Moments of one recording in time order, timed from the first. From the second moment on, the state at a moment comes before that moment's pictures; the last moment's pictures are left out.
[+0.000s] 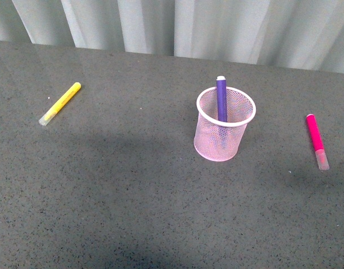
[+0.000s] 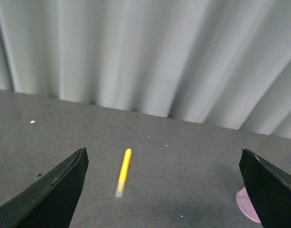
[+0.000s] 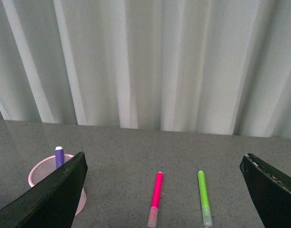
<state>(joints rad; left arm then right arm) 0.53 0.91 0.37 0.44 0.63 -0.07 0.00 0.00 0.02 0.00 0.00 0.00</state>
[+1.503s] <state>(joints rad) 0.00 0.00 0.01 0.00 0.00 0.00 0.00 0.00 0.02 0.00 0.00 0.00</state>
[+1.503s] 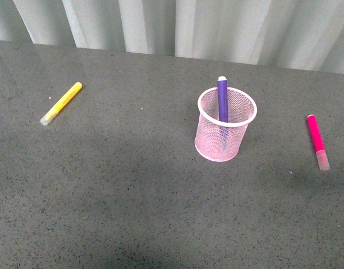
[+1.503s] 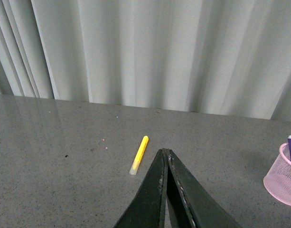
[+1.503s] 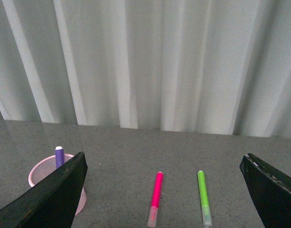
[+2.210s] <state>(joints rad) 0.00 0.00 0.01 0.00 0.00 0.00 0.00 0.00 0.02 0.00 0.00 0.00</state>
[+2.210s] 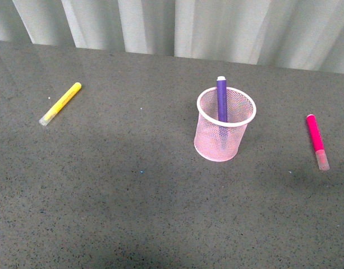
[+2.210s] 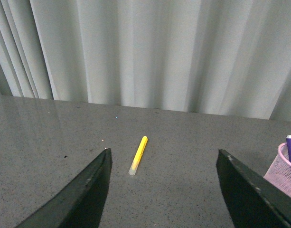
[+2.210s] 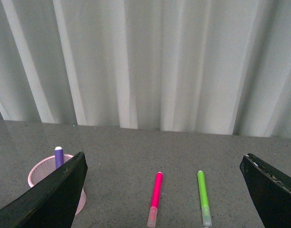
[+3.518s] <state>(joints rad) 0.00 0.00 0.01 0.00 0.00 0.00 -0.03 1.98 1.12 0.04 0.04 0.14</state>
